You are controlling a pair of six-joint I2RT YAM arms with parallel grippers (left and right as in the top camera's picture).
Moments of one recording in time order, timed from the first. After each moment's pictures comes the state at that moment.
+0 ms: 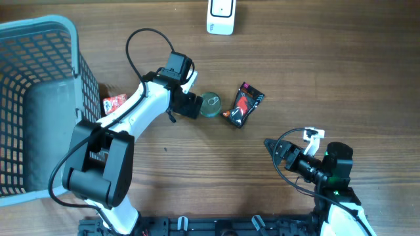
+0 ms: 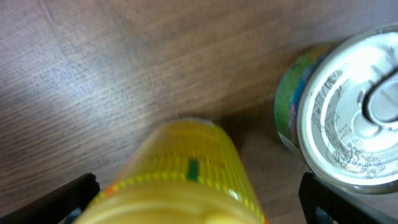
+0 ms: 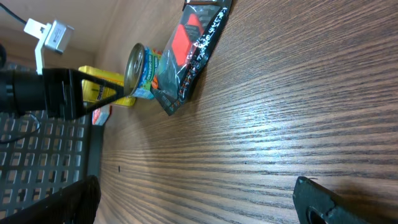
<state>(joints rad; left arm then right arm) -0.37 1.85 1.20 -0.64 -0.03 -0.01 -0.08 0.91 0.01 0.24 -0.74 0.63</state>
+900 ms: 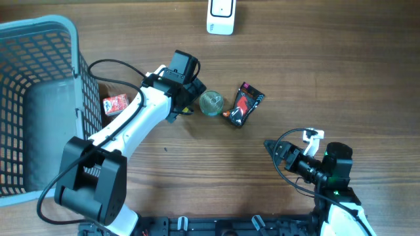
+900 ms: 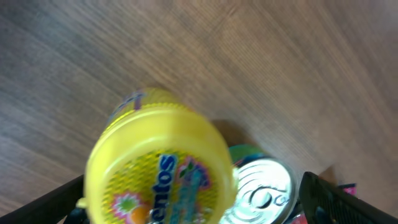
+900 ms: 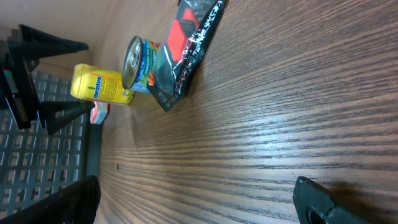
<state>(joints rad) -0.42 1.75 1.20 -0.65 -0.08 -1.15 -0.08 0.91 0.01 0.22 -0.74 0.63</state>
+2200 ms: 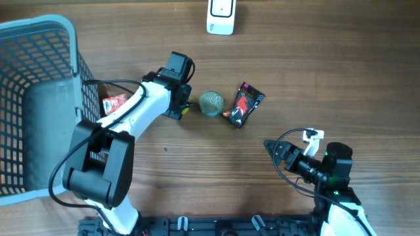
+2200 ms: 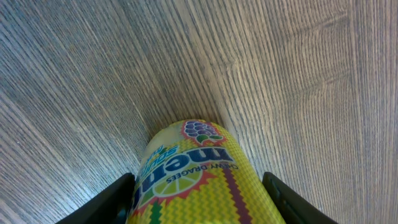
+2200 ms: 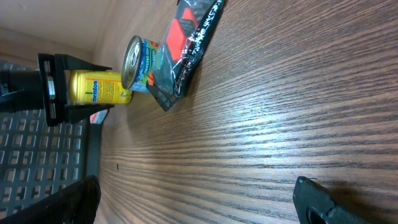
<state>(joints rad) -0.37 1.85 1.20 -0.66 -0.09 -1.57 -0.08 0.91 0.01 0.22 -0.74 0.63</state>
